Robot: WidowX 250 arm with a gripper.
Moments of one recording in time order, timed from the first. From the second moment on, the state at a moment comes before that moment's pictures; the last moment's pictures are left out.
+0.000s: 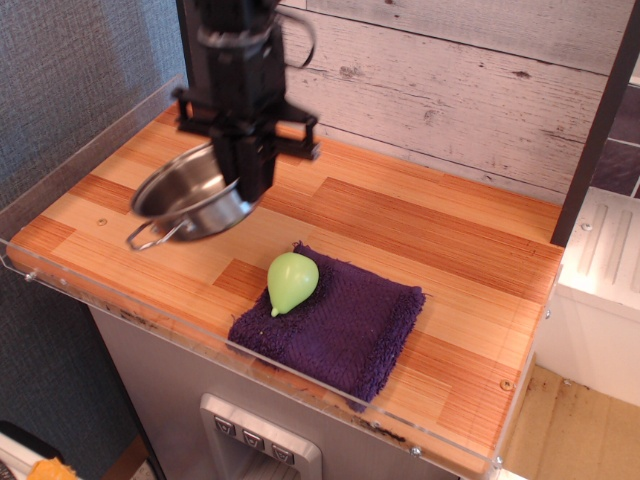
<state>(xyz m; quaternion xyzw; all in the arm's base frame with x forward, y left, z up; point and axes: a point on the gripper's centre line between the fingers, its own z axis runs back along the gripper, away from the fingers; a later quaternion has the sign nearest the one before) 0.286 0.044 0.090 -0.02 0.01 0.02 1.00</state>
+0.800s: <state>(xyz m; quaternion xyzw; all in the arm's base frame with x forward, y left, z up) 0.352 -0.071 0.093 -0.08 -0.07 -0.08 0.99</state>
